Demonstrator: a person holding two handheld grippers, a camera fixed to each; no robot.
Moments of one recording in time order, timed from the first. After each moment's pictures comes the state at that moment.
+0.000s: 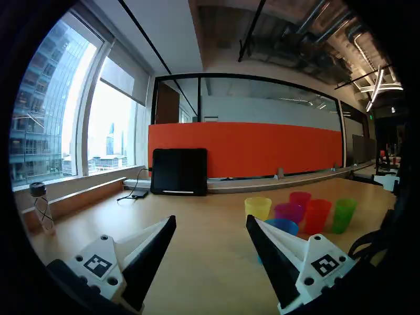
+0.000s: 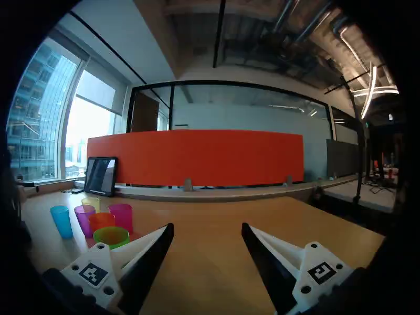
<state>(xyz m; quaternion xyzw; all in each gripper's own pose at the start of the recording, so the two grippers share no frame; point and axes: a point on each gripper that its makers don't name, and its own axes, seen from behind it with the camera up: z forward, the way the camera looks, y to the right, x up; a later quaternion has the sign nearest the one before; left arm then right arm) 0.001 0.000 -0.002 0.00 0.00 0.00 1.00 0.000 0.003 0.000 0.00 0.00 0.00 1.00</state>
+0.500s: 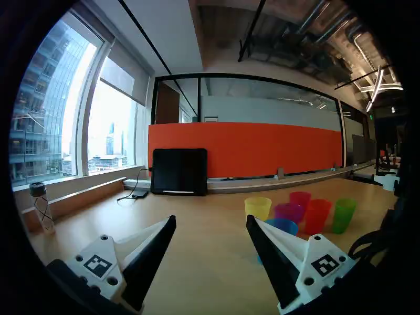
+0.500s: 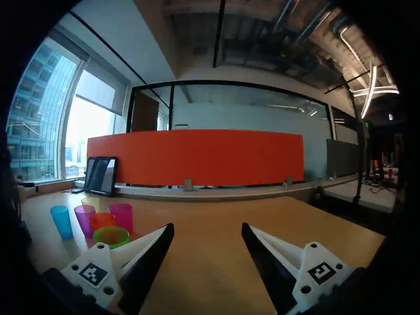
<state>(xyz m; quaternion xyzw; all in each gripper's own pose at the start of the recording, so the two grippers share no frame) 0.001 -0.001 -0.002 0.00 0.00 0.00 1.00 0.001 0.004 0.001 0.00 0.00 0.00 1.00</state>
